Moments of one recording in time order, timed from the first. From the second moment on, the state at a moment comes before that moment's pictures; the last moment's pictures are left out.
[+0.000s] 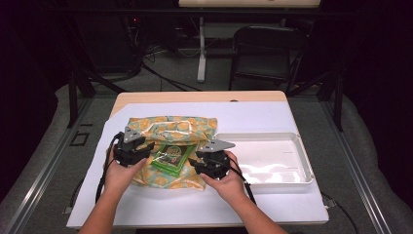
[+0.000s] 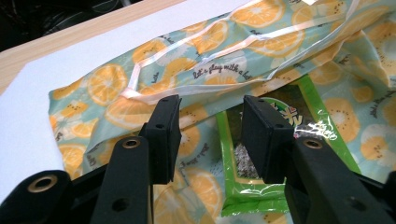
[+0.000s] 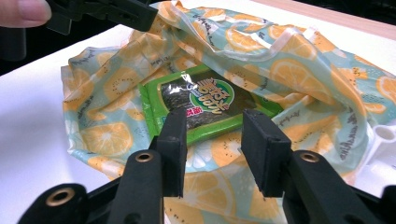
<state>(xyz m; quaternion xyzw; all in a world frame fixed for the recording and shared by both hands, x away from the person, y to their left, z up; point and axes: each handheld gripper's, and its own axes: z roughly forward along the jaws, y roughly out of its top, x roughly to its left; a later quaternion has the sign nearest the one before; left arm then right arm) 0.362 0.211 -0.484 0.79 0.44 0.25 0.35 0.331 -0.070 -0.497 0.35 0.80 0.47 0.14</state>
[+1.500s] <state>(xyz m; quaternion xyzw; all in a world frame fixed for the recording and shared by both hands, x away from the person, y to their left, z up) 0.372 0.208 -0.488 0.79 0.44 0.23 0.35 0.397 -0.032 -0.469 0.30 0.83 0.42 0.19</state>
